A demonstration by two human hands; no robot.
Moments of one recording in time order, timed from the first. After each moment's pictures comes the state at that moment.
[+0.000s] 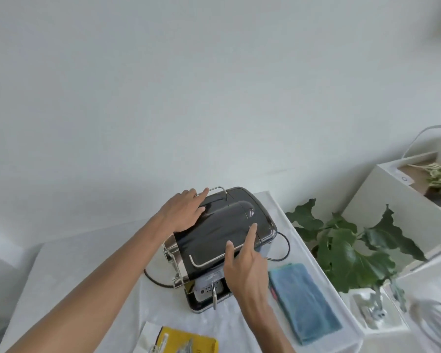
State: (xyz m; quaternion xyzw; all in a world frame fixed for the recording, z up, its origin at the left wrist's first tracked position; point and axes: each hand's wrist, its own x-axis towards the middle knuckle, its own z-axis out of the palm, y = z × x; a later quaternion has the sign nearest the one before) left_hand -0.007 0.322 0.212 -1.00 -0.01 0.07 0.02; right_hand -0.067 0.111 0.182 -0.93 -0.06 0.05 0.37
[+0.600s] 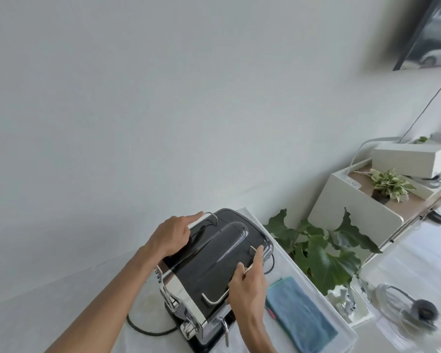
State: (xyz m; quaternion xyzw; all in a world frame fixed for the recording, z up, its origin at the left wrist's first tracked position) left_hand 0.018 0.358 0.208 -0.98 -0.01 0.01 -0.21; right_hand -0.065 0.157 0.184 -0.83 0.13 -0.02 0.55
